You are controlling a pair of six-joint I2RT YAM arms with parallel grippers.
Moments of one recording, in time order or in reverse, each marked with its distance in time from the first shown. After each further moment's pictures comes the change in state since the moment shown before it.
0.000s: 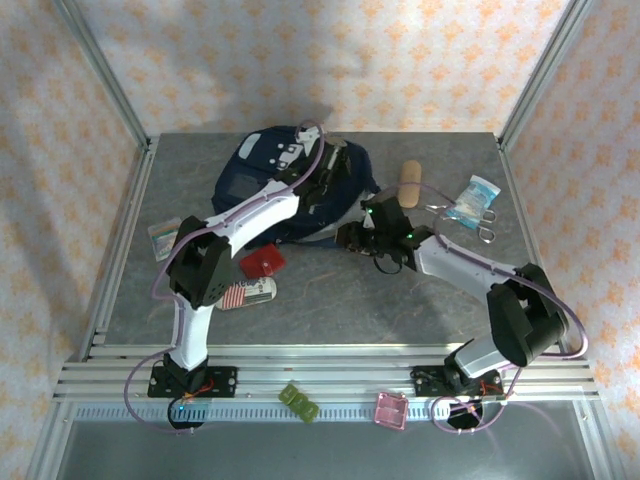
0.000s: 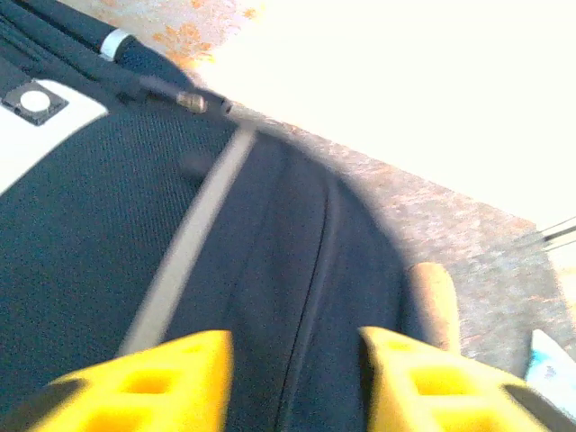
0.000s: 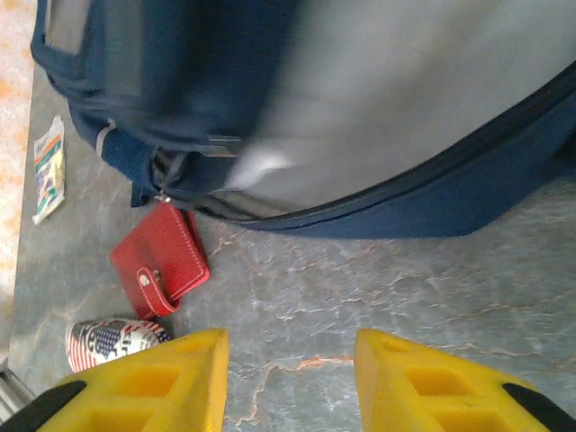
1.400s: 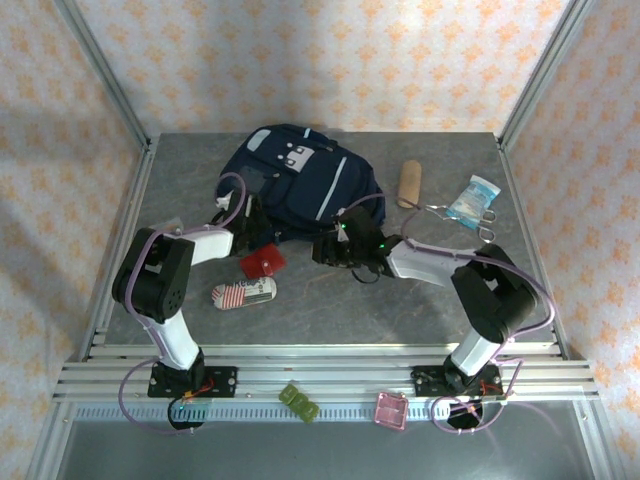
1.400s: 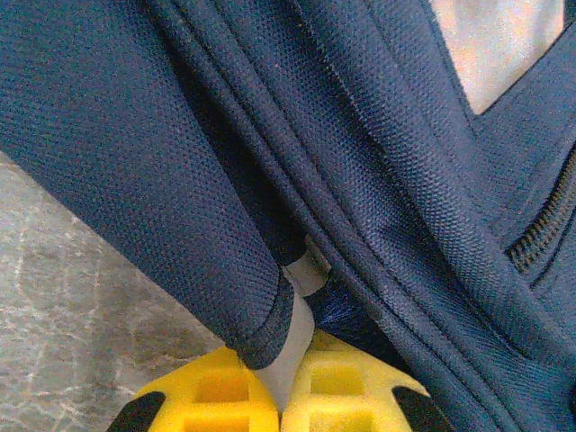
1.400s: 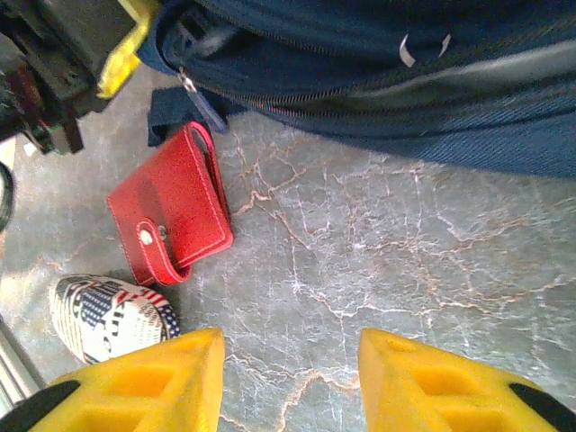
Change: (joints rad) left arm 0.356 -0.266 -0.871 0.349 0.265 -0.079; right arm 0.122 0.185 0.001 0.175 -0.032 0.013
